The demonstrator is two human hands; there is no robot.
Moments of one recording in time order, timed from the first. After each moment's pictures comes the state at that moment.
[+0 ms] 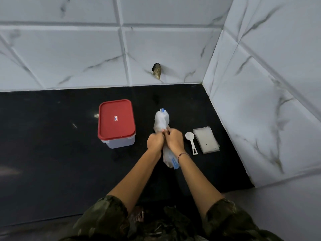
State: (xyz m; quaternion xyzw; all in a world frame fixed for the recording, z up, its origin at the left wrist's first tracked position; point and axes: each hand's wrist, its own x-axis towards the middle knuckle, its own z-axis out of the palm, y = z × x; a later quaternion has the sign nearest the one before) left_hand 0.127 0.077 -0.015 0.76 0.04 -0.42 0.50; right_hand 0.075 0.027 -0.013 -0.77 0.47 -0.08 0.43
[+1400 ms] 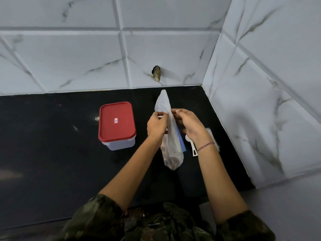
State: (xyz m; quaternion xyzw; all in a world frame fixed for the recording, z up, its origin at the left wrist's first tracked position) left_hand 0.131 0.070 0.049 0.73 -0.11 -0.31 0.60; right_hand 0.053 -0.002 0.080 -0.61 0.43 -0.13 0.65
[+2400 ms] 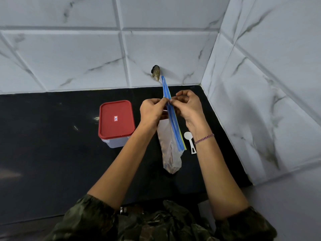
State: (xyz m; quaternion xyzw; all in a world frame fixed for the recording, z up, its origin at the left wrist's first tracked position) left_hand 0.131 0.090 0.114 0.68 -0.17 -0.29 0.65; right_hand 0.056 0.010 0.115 -0.62 0.36 -0.31 0.62
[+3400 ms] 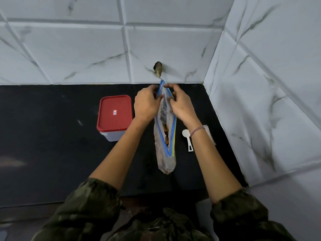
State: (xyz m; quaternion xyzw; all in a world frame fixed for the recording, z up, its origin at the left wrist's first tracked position) left_hand 0.152 0.078 0.097 0.84 -0.35 0.00 0.41; right_hand 0.064 -0.006 0.100 -0.84 0.28 -0.23 0.41
